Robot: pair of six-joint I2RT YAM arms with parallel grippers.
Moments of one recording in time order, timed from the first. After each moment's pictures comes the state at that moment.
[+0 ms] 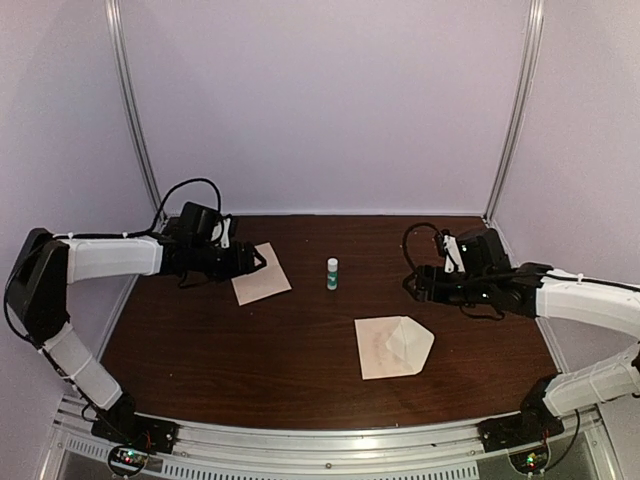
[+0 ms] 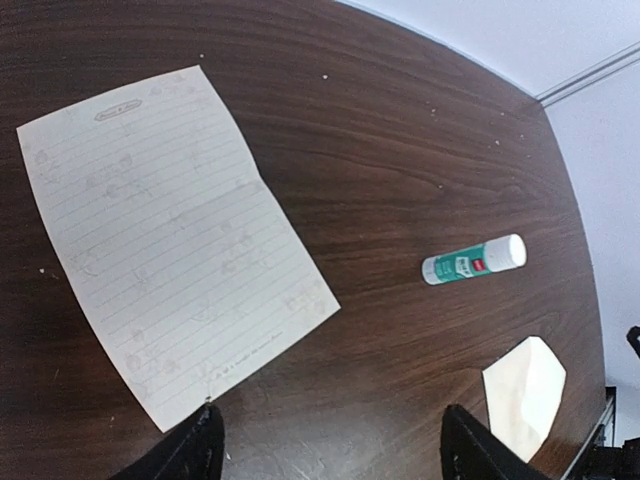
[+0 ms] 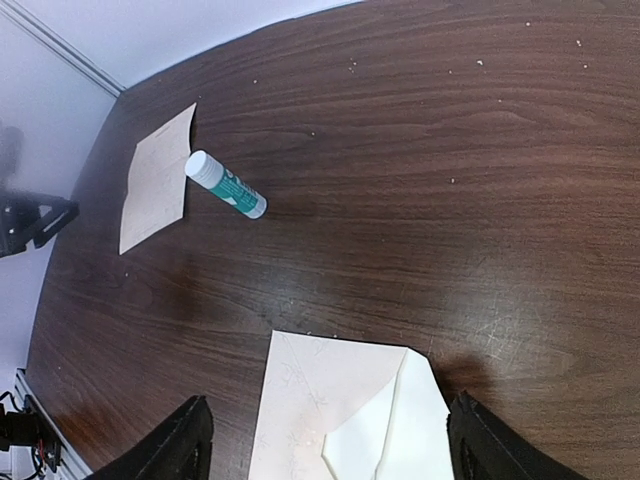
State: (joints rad) left arm -0.47 1.57 0.98 -0.11 0.24 -0.55; right arm 0.63 1.18 0.73 -0.20 0.01 0.60
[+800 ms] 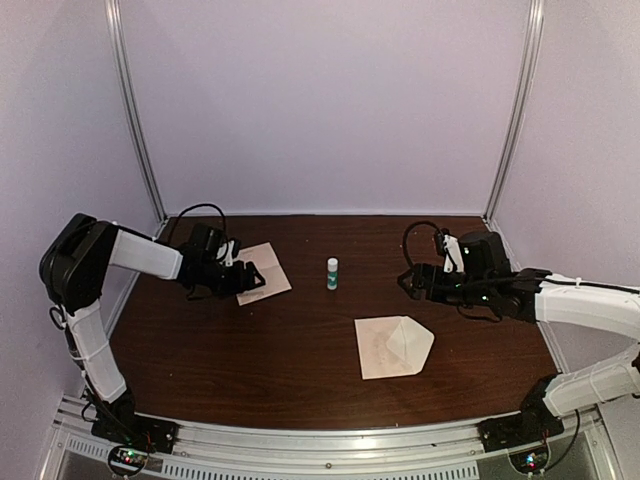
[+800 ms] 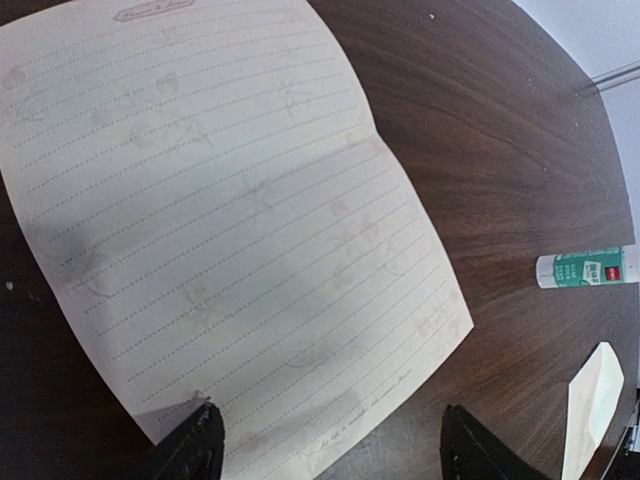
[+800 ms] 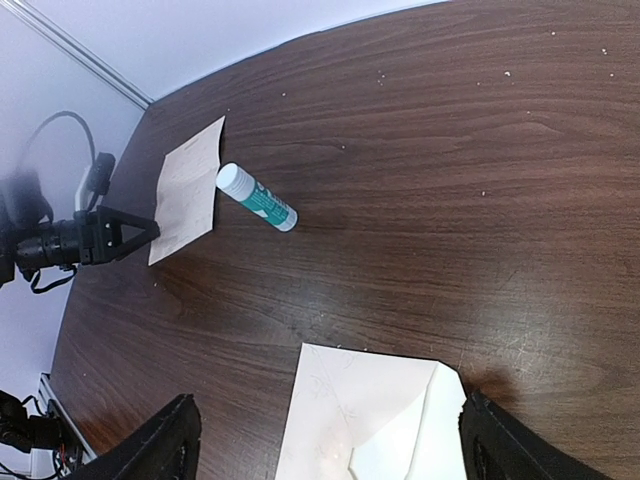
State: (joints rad) left arm -0.38 1.87 0.99 0.04 0.32 -0.49; right arm 0.62 1.18 0.68 -0.08 -0.03 0.62
